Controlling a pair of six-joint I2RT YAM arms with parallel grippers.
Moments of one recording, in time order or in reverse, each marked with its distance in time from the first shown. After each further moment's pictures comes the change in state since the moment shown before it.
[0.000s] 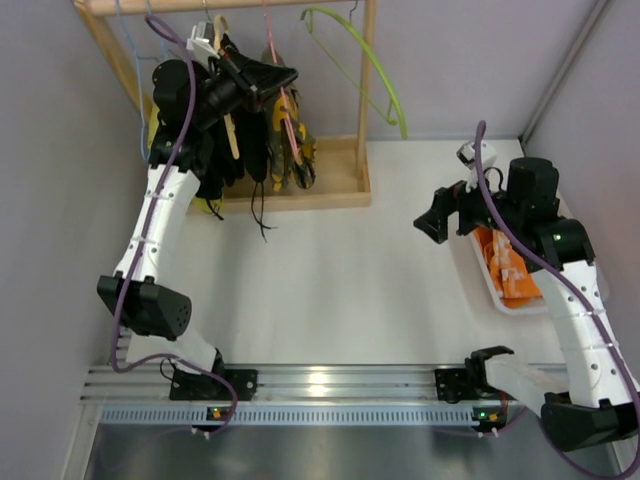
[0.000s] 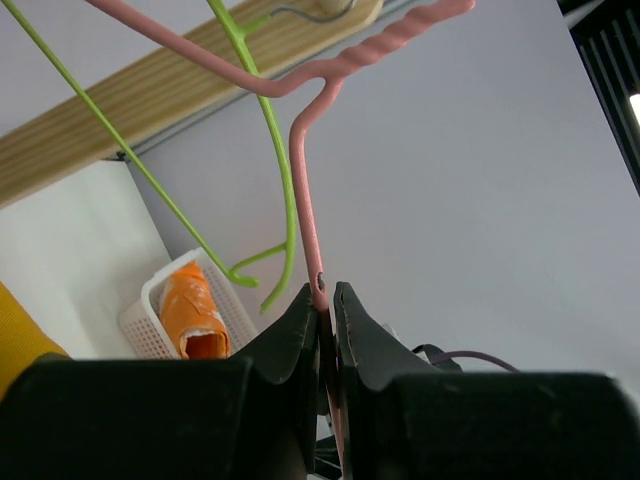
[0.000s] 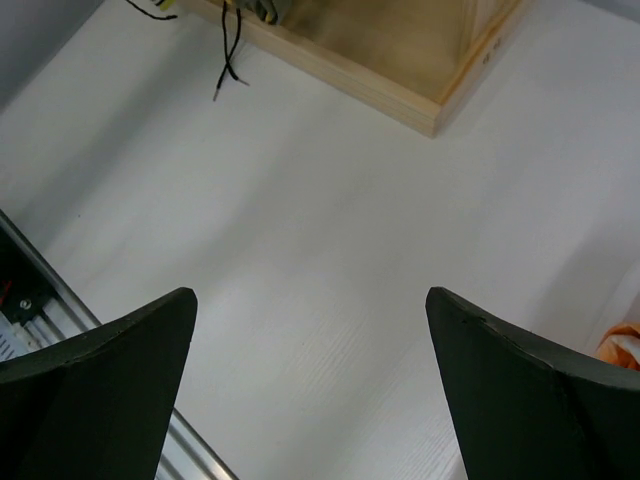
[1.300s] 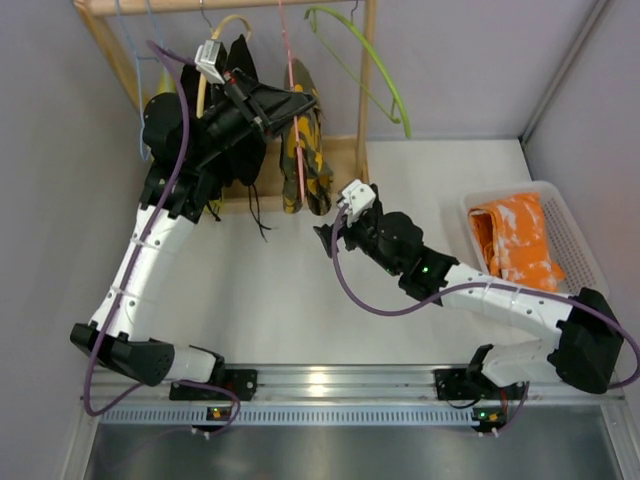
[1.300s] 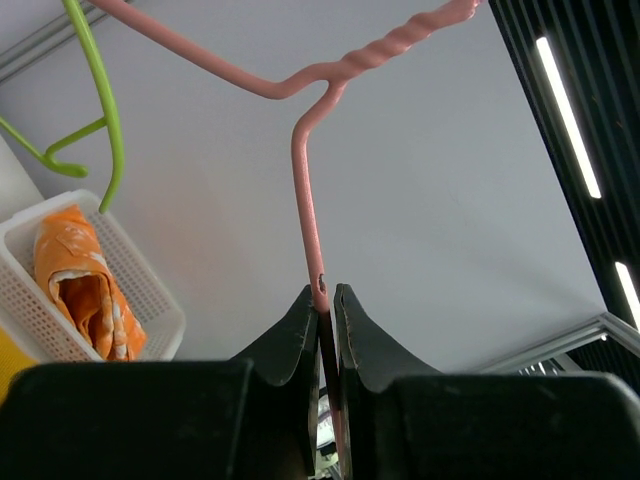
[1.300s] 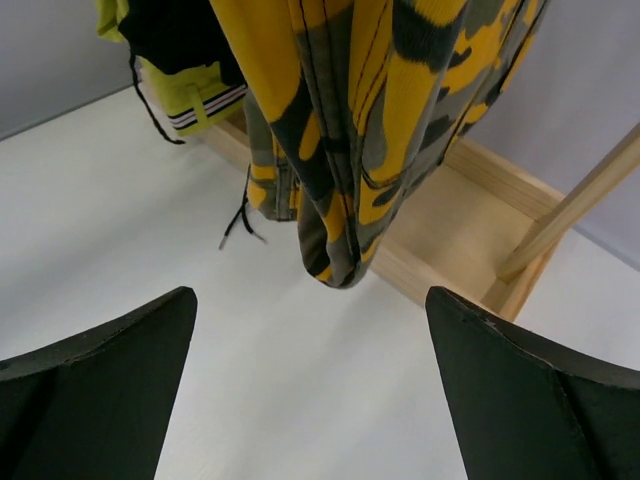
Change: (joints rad) left arm -0.161 -0.277 -0.212 0.039 -0.018 -0.114; right arm 0.776 0.240 -0.385 1.087 0.739 -0.038
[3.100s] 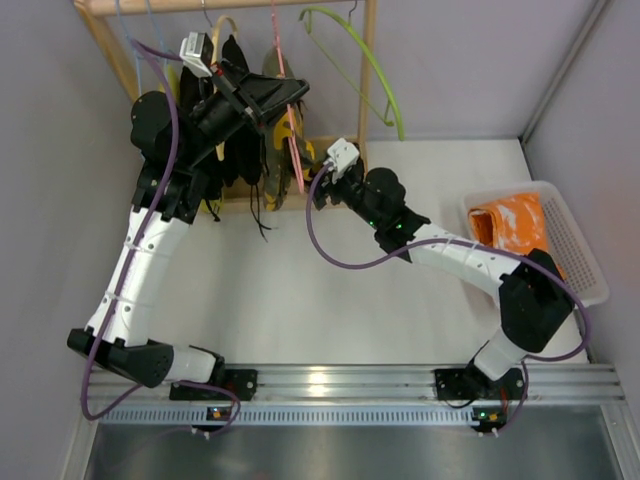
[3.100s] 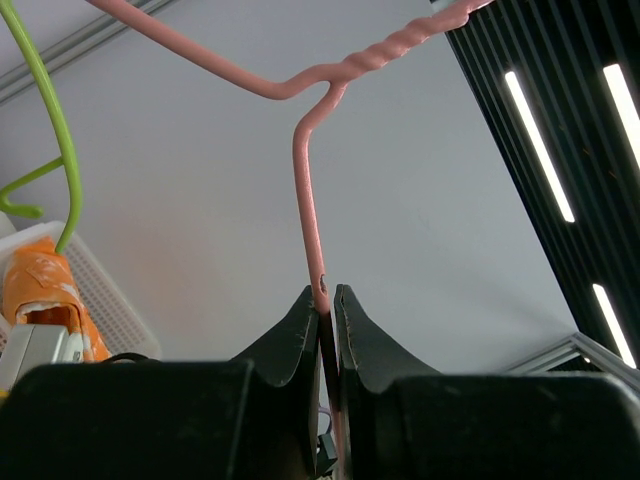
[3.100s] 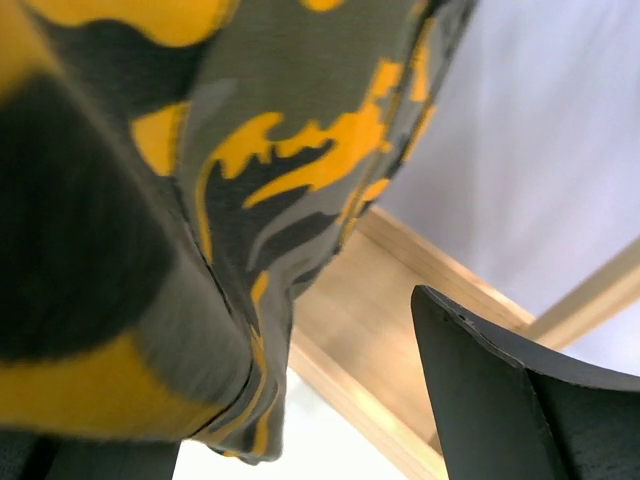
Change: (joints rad) left arm -0.005 -0.008 0.059 0.000 -0.064 -0.047; right arm -0.183 0.336 0.270 0.194 -0.194 -0.103
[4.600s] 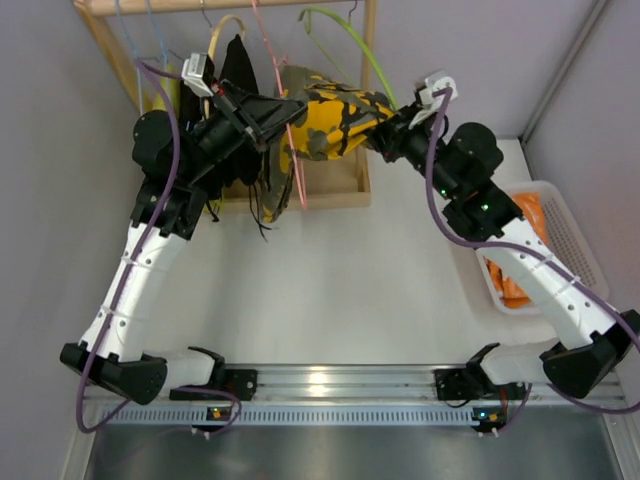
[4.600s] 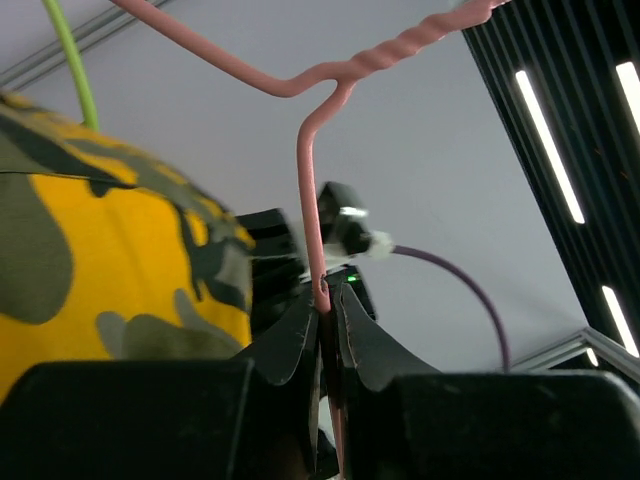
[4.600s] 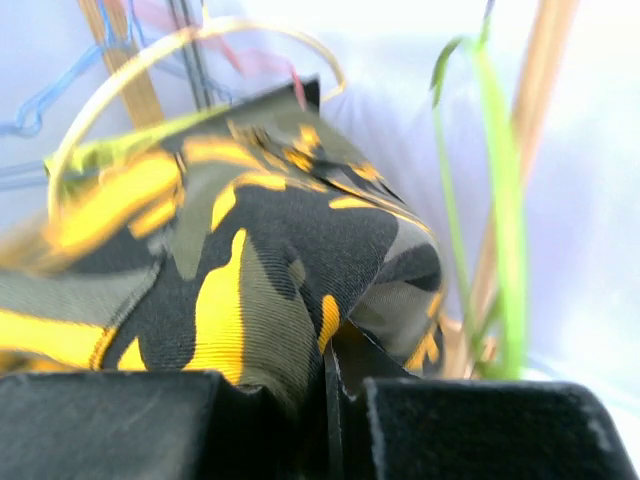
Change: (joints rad) left arm 0.000 -0.089 -0.115 0.008 -0.016 0.018; right arm -0.120 -0.283 0.253 -0.414 -0.058 0.265
